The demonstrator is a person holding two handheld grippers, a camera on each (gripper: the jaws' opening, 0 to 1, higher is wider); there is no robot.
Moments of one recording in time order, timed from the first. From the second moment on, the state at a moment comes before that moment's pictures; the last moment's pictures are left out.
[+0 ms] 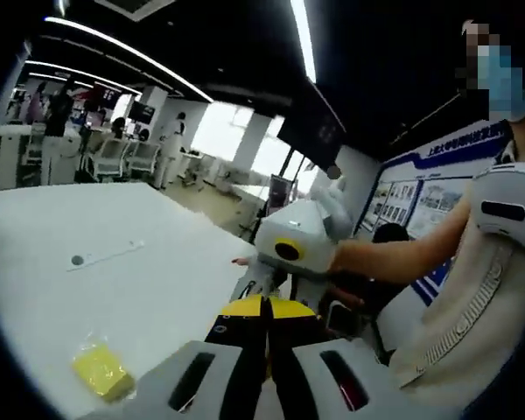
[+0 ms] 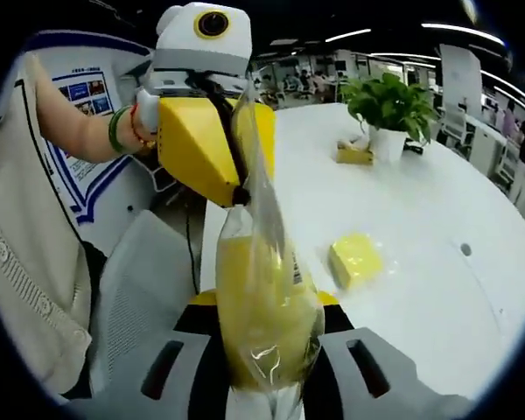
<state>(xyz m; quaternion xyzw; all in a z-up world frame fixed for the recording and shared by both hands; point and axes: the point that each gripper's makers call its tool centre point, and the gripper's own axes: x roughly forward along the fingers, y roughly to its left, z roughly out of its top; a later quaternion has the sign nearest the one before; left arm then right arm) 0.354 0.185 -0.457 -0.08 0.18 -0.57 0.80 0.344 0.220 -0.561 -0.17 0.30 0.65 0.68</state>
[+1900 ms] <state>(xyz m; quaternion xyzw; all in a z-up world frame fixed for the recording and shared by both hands) 0.354 0.181 -0.453 -0.06 0.16 -0.55 0.82 0.349 0.223 -0.553 -0.21 0.26 0.65 0.69</state>
